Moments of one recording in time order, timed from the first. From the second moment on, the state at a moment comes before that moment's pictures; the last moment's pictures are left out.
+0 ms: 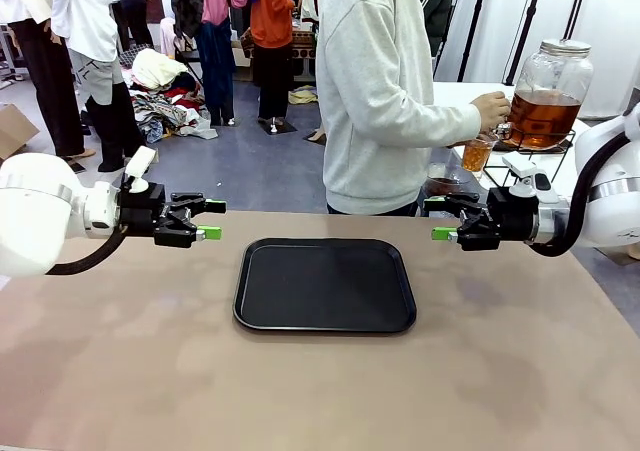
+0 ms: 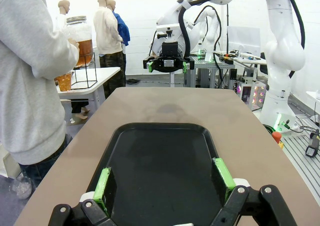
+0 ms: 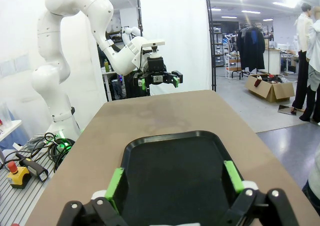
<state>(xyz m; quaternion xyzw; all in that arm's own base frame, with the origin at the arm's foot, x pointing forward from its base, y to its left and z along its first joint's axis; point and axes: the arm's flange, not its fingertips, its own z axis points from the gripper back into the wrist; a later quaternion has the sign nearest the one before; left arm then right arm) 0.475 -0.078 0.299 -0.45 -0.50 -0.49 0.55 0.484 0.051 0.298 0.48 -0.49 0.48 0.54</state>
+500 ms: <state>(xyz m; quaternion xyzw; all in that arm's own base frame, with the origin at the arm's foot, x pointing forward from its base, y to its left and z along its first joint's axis) 0.475 -0.078 0.299 -0.45 -0.50 -0.49 0.55 0.484 0.051 0.298 0.48 -0.49 0.48 0.54</state>
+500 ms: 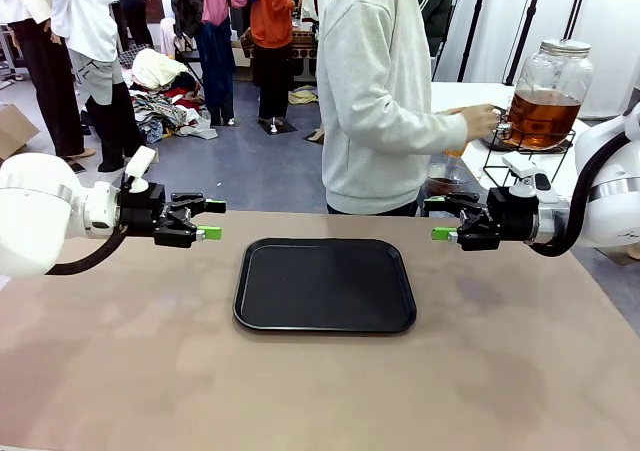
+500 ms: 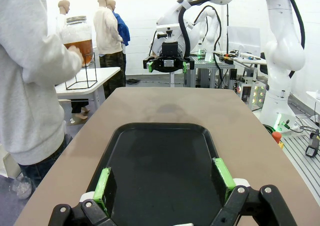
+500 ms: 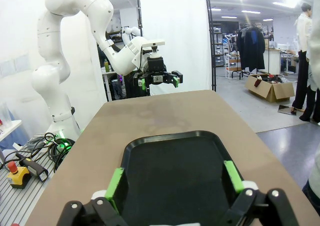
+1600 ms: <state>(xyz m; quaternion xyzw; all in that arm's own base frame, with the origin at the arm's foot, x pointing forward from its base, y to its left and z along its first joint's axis) 0.475 -0.078 0.299 -0.45 -0.50 -0.49 0.55 0.484 0.051 0.298 0.48 -0.49 0.48 0.54</state>
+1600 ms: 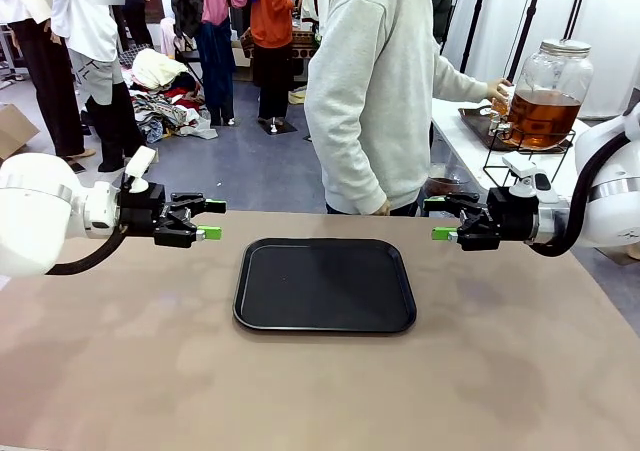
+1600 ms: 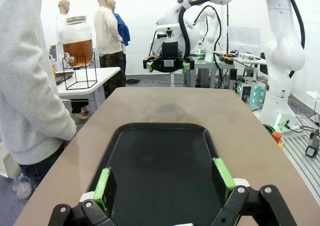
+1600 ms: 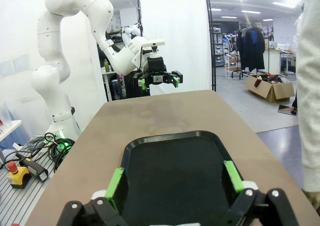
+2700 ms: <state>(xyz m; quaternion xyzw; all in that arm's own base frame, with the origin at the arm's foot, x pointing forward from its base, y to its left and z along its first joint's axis) 0.475 -0.078 0.299 -0.45 -0.50 -0.49 0.55 0.484 0.051 0.298 0.48 -0.49 0.48 0.54</state>
